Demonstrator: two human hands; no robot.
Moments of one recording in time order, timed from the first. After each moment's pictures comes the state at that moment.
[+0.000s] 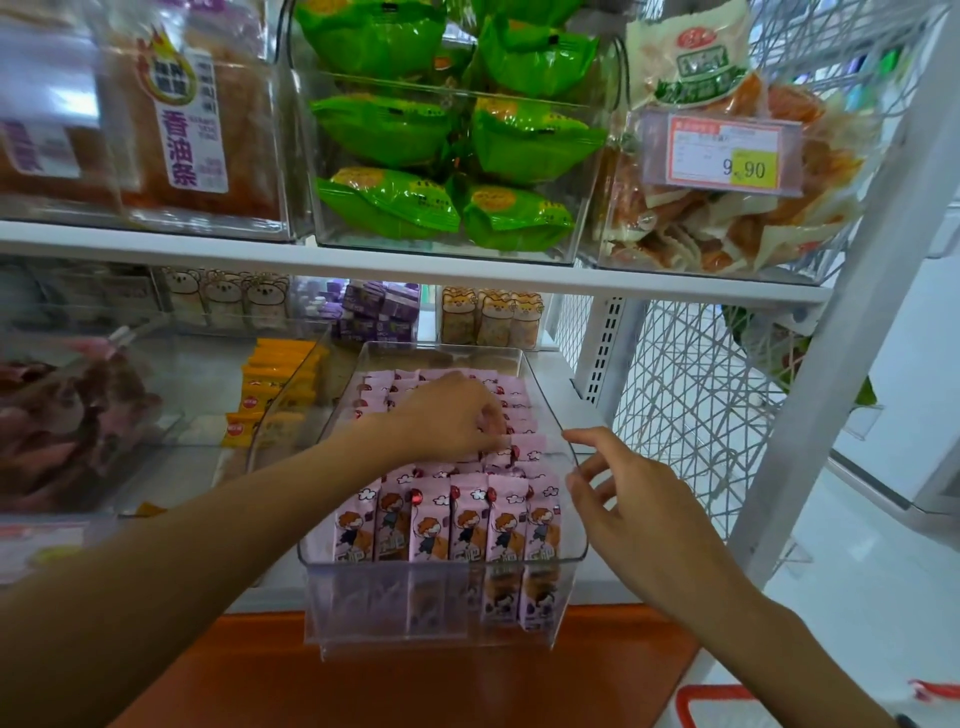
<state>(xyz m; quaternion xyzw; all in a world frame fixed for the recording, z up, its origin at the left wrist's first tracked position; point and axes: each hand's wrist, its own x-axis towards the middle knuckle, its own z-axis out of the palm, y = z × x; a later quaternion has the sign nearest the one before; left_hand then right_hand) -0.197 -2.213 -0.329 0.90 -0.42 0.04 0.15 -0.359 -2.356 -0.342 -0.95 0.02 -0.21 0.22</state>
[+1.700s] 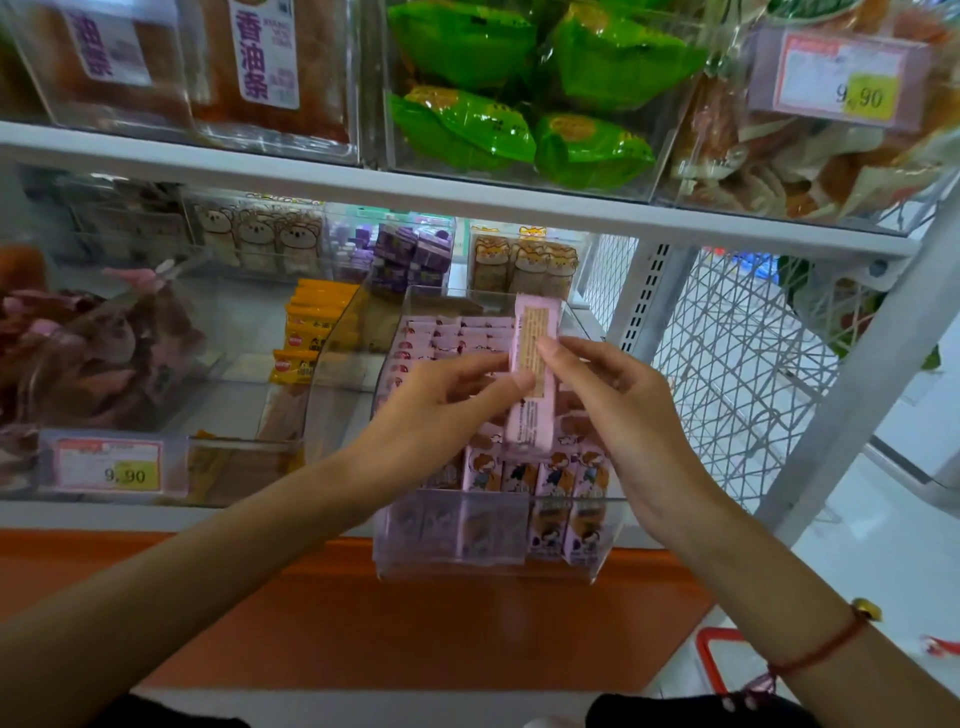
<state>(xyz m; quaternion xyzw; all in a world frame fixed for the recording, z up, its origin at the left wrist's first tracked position) -0.291 -2.142 -0.333 0.72 -0.33 -0.07 0.61 -0.334 -2.297 -0.325 -0.73 0.03 -0.19 0.65</state>
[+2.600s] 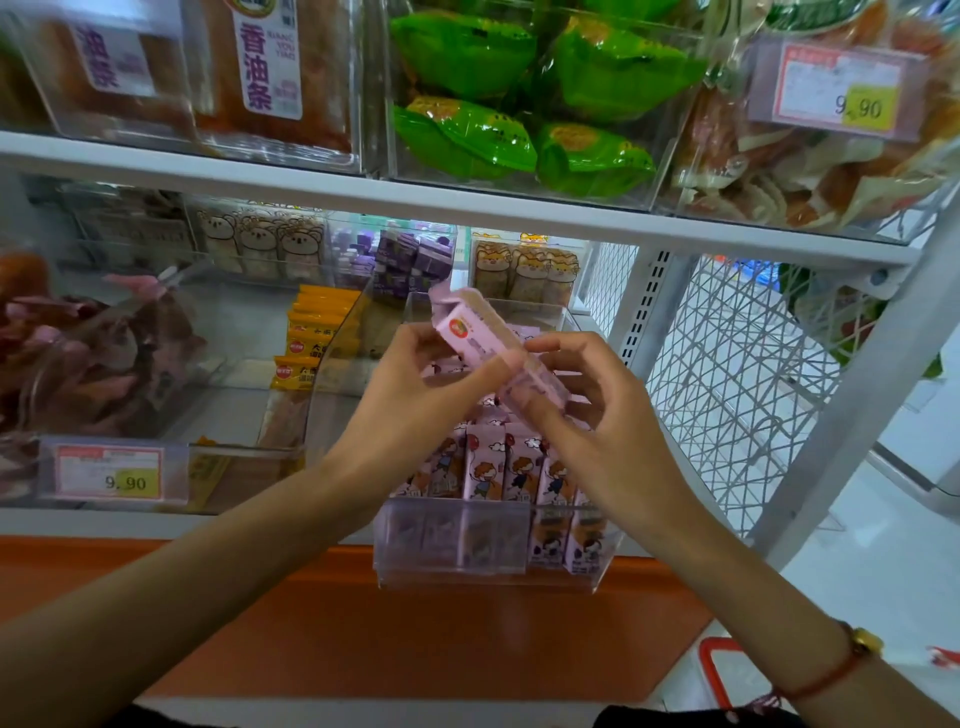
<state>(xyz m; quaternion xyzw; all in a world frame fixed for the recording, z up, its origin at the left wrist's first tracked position) -0.288 -2.140 -0.329 0.68 -0.20 -0.01 0.71 -0.339 -2.289 -0.329 -0.81 -0.12 -0.23 0.53</state>
